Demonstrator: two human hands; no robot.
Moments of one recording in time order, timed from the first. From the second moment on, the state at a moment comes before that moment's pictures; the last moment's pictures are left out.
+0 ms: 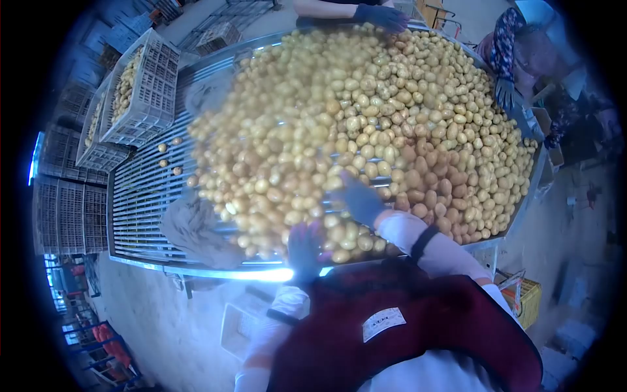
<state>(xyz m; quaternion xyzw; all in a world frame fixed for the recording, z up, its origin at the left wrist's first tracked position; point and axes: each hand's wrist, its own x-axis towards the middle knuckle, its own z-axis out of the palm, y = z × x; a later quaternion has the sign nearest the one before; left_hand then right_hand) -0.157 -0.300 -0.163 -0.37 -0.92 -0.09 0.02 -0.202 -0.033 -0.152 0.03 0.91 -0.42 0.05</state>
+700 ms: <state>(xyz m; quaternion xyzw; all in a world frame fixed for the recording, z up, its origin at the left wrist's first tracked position) -0.163 -0.305 -0.179 -0.05 -0.78 -0.63 -0.04 -0.217 -0.038 -0.097 0.03 0.83 -0.49 0.25</state>
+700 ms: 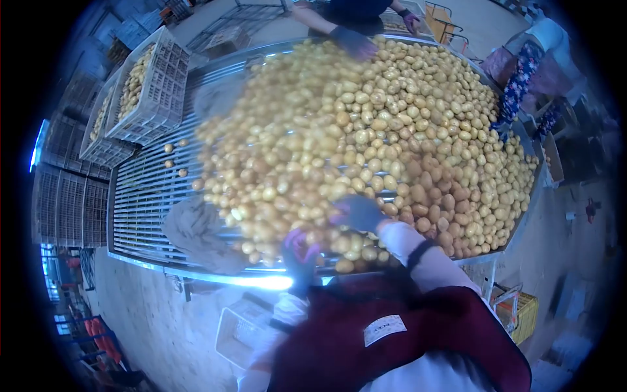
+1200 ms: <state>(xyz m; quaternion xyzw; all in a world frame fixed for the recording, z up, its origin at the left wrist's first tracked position) -0.207 -0.198 -0.067 -0.33 -0.84 -0.43 0.04 -0.157 0.014 -0.120 0.04 0.41 -0.87 0.26</state>
